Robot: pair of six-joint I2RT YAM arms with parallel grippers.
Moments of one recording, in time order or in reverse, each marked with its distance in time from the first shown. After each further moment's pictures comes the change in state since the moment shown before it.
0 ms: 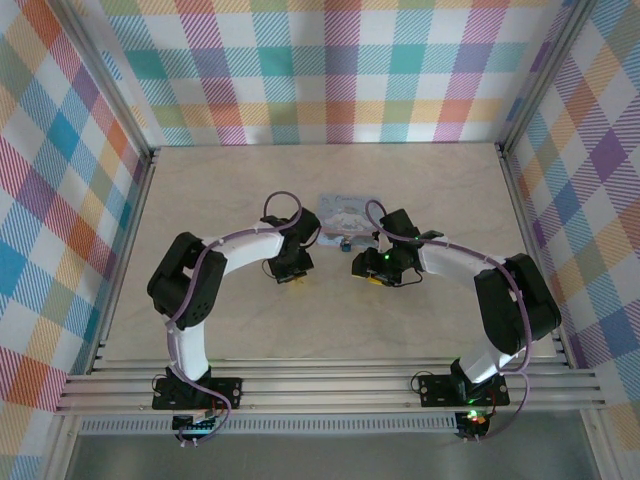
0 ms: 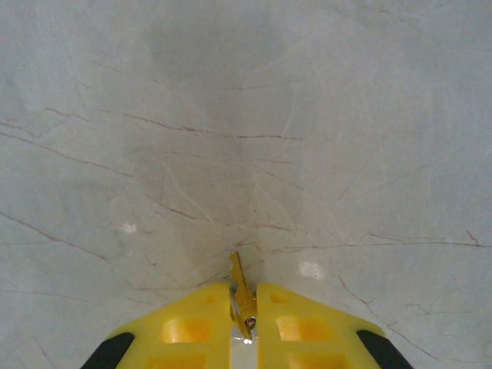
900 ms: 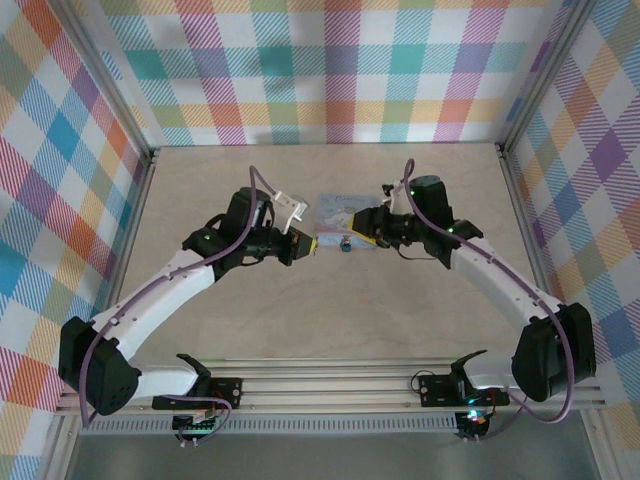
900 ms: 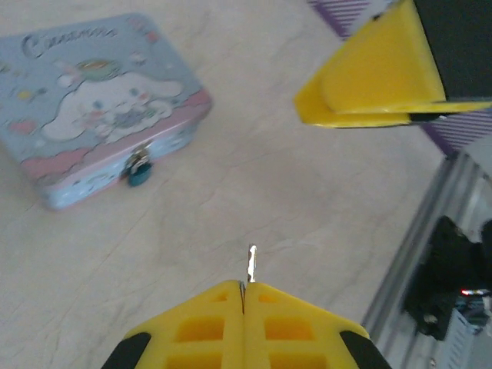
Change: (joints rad) left arm 0.057 -0.618 -0.151 0.287 0.488 0.818; right arm -0.061 -0.282 0.128 0.155 -0.287 0.154
